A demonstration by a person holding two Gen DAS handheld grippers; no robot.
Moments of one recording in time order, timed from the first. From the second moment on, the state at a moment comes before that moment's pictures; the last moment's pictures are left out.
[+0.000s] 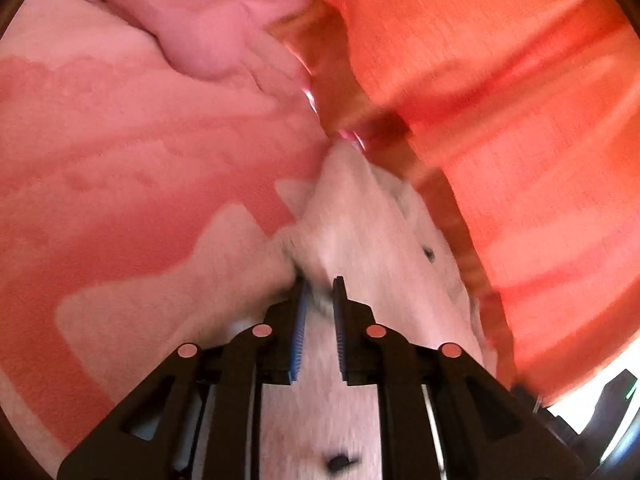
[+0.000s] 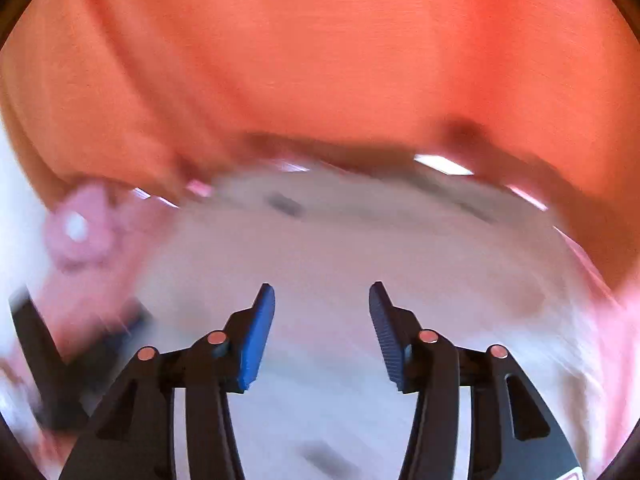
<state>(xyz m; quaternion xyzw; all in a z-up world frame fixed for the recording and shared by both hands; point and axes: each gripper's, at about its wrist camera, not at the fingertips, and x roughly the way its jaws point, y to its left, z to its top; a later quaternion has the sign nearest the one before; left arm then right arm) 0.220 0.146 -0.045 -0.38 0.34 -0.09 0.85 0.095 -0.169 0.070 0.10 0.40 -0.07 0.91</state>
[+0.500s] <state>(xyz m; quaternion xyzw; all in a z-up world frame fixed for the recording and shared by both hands) 0.036 0.199 -0.012 -0.25 0.52 -0.04 0.82 -0.150 -0.288 0.008 0.37 0.52 -0.04 0.77</state>
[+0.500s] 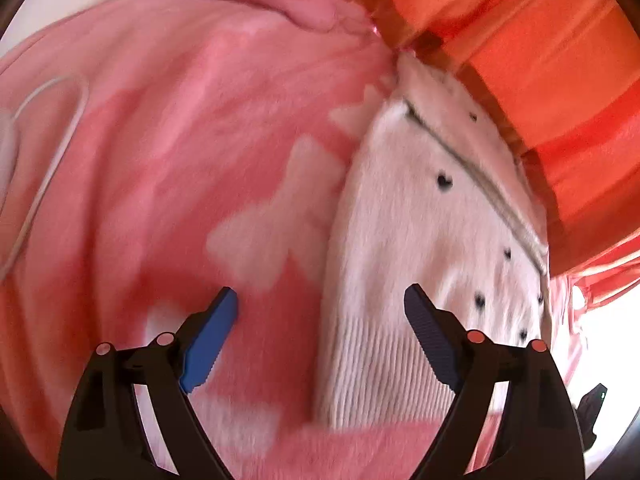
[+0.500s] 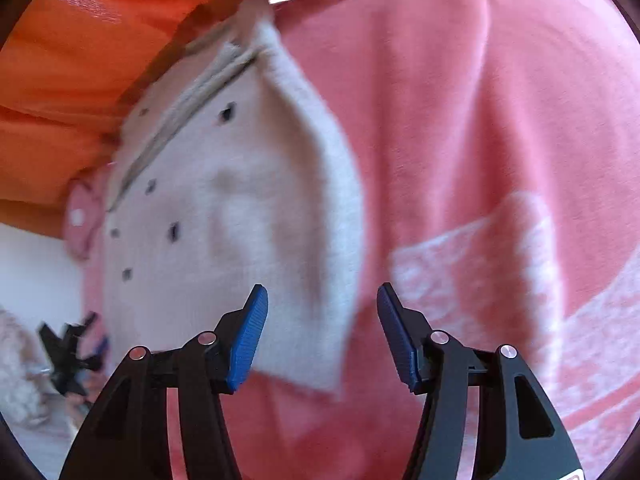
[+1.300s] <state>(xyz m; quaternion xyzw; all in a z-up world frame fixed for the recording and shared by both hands) -0.200 0.207 0.072 -0.21 0.54 -0.14 0.81 -0.351 -0.198 0.105 0.20 0.50 -0.02 0.84</state>
